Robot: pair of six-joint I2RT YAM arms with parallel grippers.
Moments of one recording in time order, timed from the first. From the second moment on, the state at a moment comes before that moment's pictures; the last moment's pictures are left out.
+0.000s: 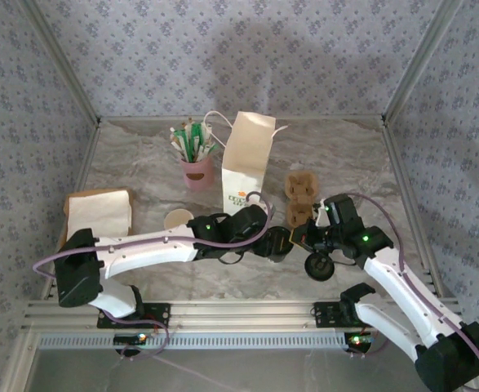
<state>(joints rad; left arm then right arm) -1.21 1.48 1.10 -0.40 -0.07 -0.79 0.42 0.82 0.62 -0.69 -0.48 0.84</state>
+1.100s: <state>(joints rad) -1.21 1.60 1.20 -0.43 -0.05 -0.77 0.40 0.81 0.60 -0.70 -0.47 0.83</state>
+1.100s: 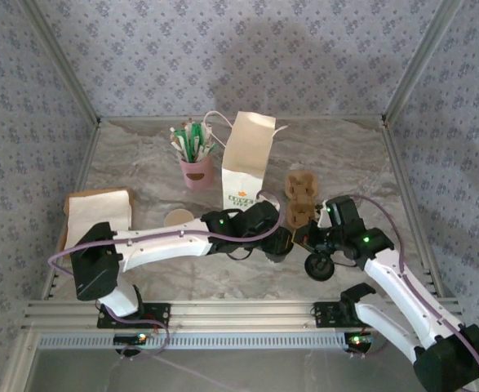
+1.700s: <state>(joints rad) -1.21 1.61 1.20 -0.43 -0.05 -0.77 0.39 0.85 0.56 -0.57 -0.47 0.83</state>
